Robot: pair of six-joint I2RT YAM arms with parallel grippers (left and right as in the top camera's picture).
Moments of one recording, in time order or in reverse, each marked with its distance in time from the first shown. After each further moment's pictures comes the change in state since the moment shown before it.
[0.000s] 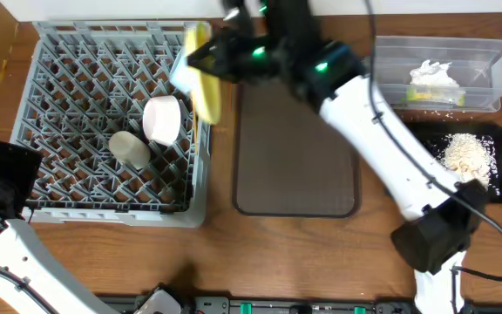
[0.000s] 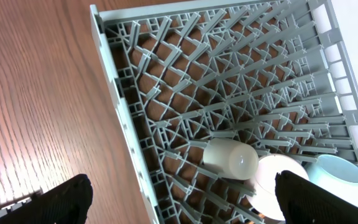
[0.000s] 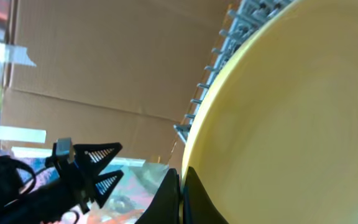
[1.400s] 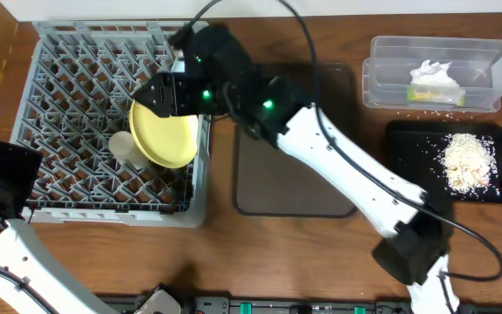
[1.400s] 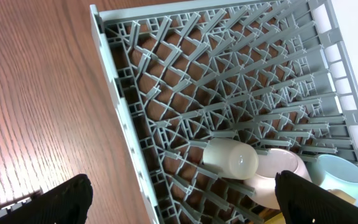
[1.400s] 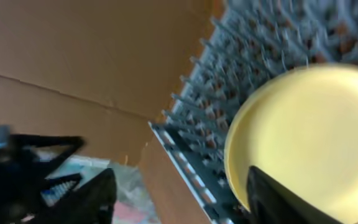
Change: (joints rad) left arm 0.000 0.000 0.000 0.000 0.000 0.000; right arm 0.169 0.017 0.000 -0.011 0.241 -0.130
